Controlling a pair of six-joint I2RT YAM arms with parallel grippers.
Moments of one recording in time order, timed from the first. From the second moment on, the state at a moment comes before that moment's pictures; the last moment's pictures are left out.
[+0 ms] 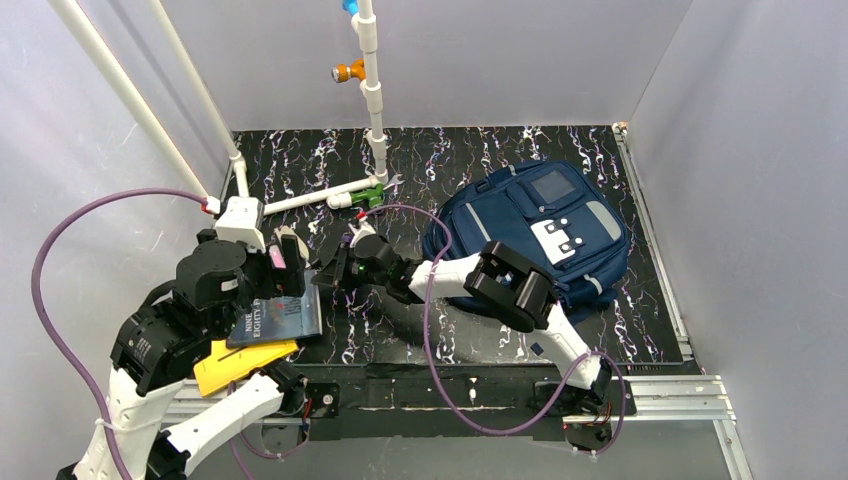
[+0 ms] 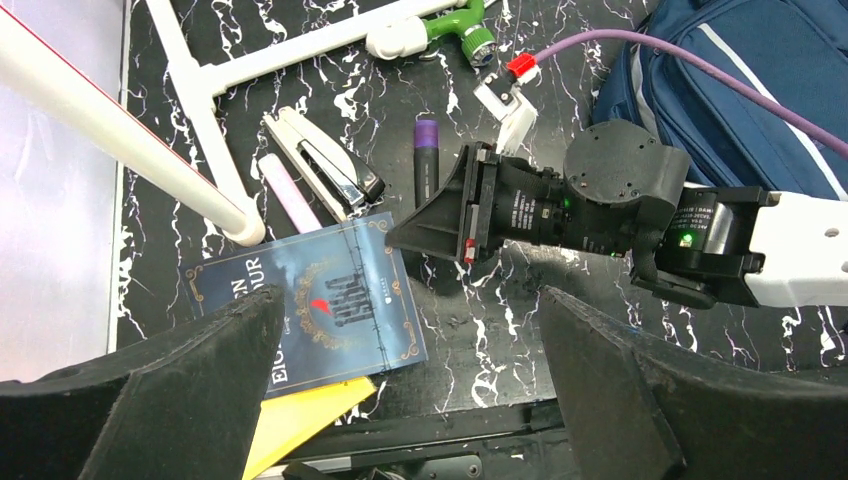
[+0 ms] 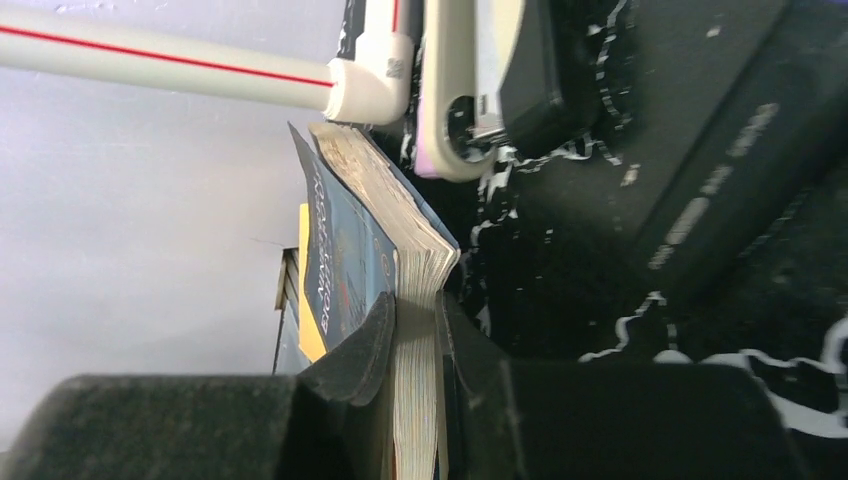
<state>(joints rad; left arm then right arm) -0.64 0.69 1.37 -1.22 -0.47 -0.27 1.13 2.26 1.43 0.51 -0.11 1.10</state>
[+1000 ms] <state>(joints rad) -0.64 0.65 1.35 -1.19 -0.44 -0.29 1.26 2.24 1.16 0.79 -0.25 1.44</state>
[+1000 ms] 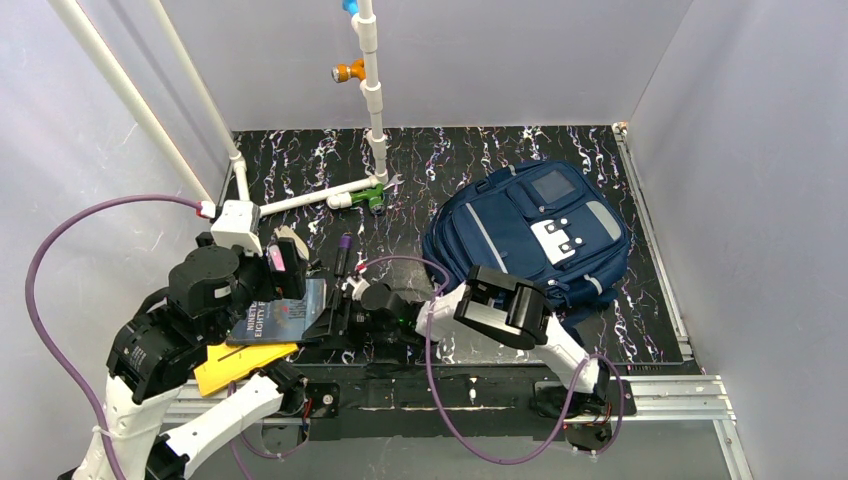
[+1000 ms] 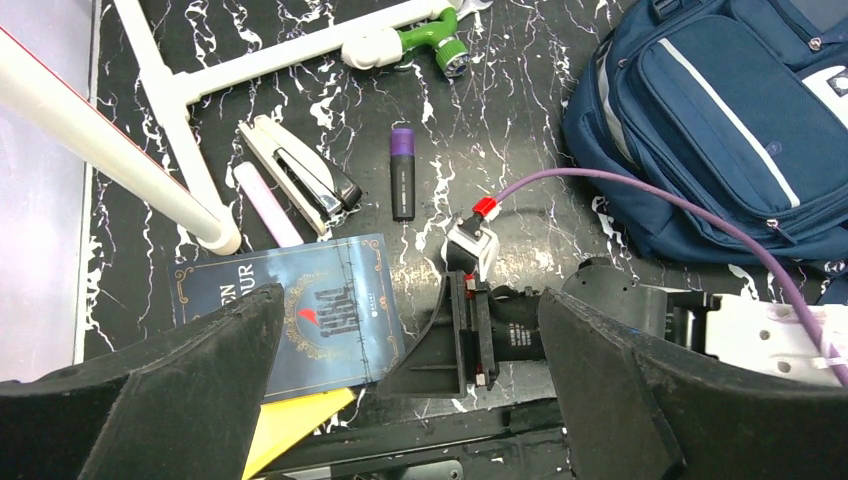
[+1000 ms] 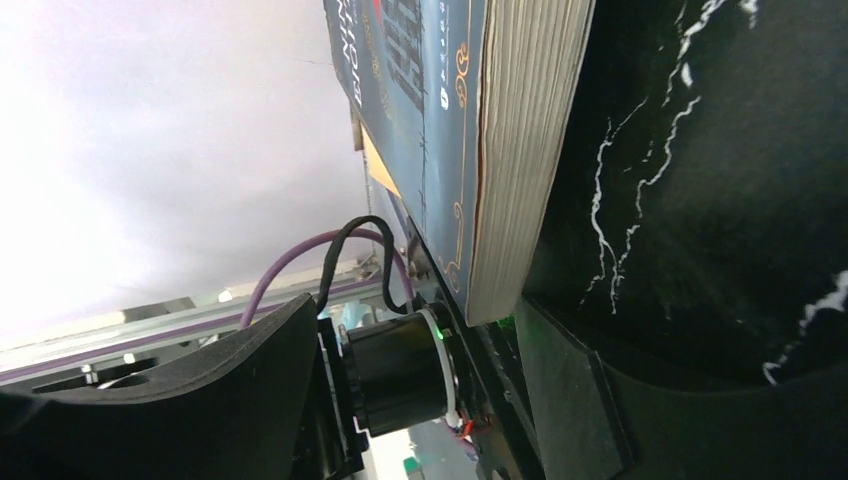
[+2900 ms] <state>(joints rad) -0.64 0.82 1.12 -0.47 -0.09 -0.86 0.63 1.22 0.61 0.64 -0.16 1.45</state>
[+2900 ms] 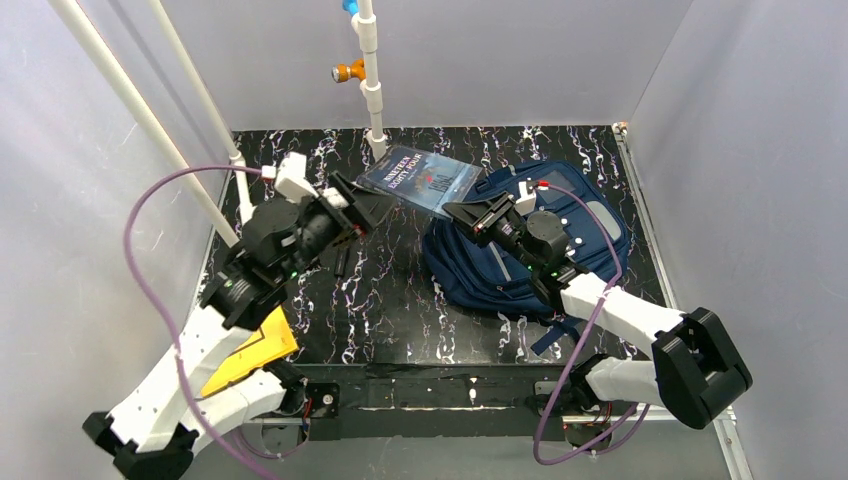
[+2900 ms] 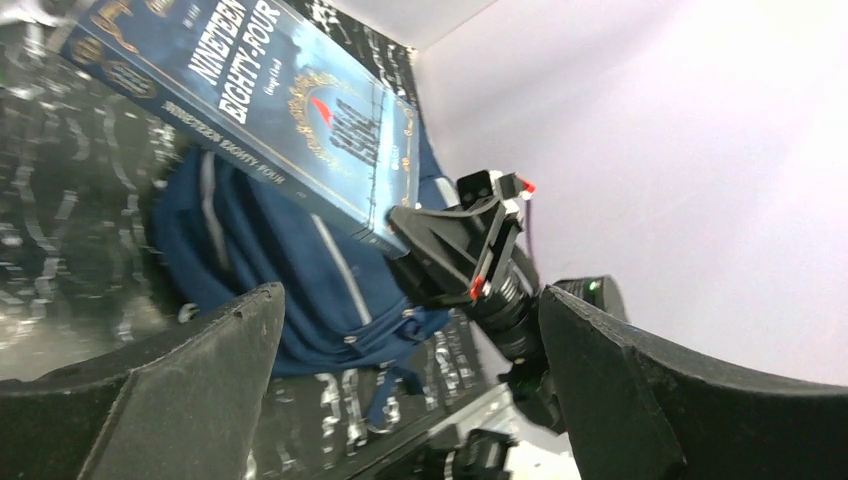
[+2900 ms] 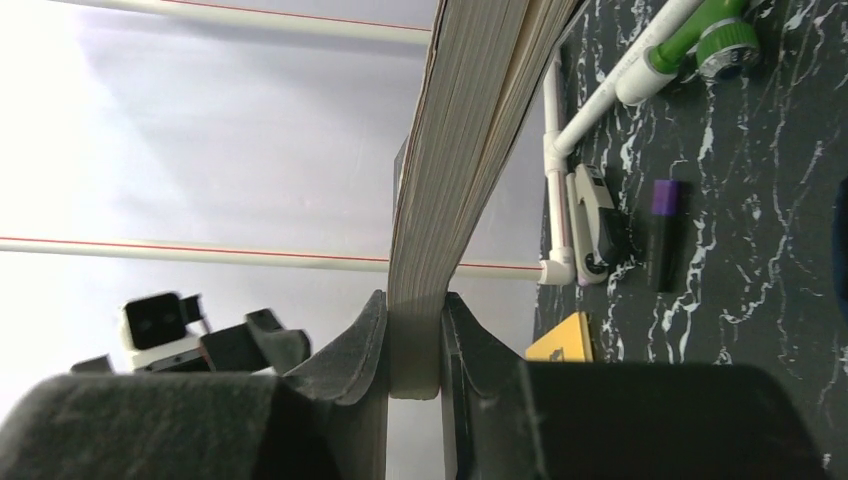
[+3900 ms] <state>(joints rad) -0.64 1.19 1.05 -0.08 -0.13 -1.41 0.64 1.14 0.59 0.72 -0.10 1.51</state>
